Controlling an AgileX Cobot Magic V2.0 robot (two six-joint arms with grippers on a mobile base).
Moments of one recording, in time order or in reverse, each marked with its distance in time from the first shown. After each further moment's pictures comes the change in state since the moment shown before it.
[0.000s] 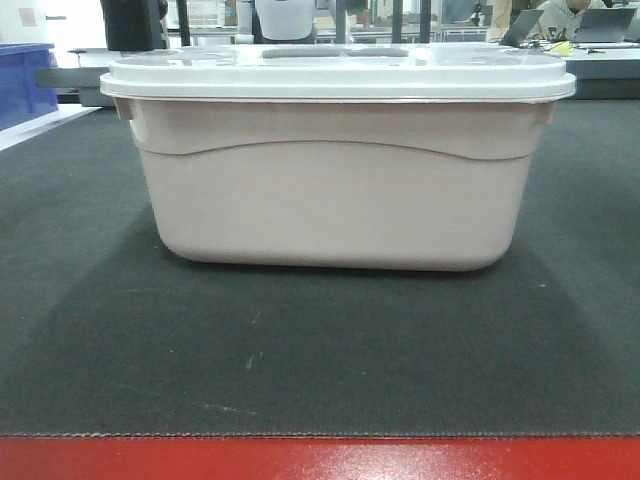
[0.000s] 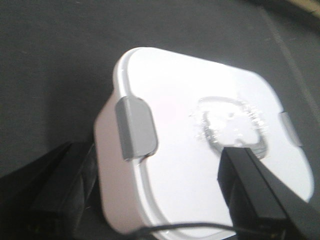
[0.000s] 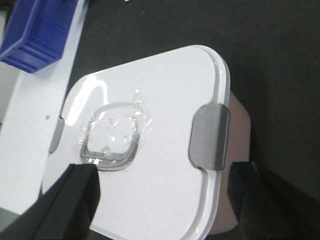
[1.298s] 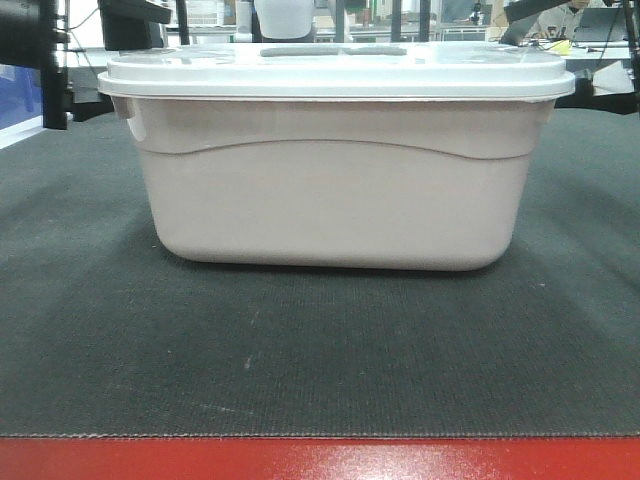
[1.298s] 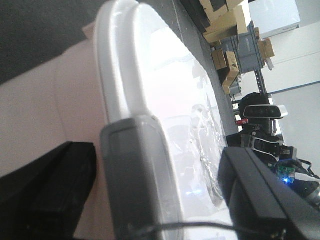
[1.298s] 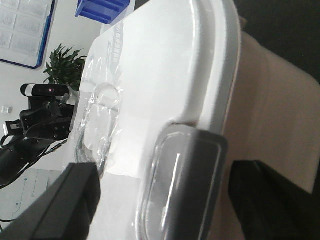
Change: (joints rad) left arm -0.090 0.535 -0.081 -0.491 0.234 0.226; right arm 0.095 0.492 -0.008 0.345 0.147 -0.376
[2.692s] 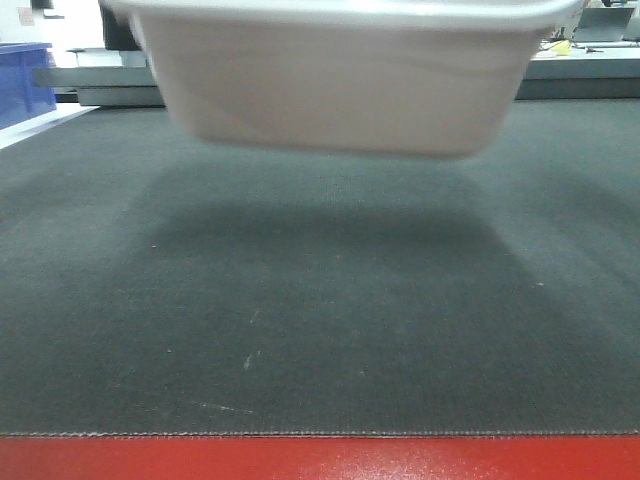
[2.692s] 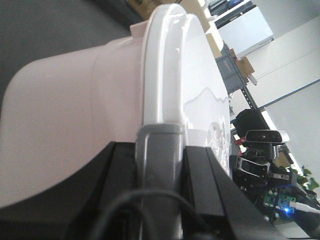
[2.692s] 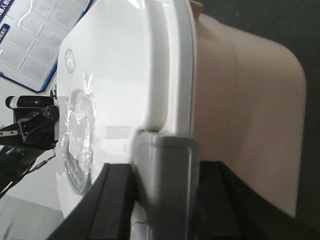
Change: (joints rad) left arm -0.020 -0.142 -0.140 -0.060 -0.052 -0.009; right arm 0.001 -0.201 0.000 0.104 -0.071 -0.070
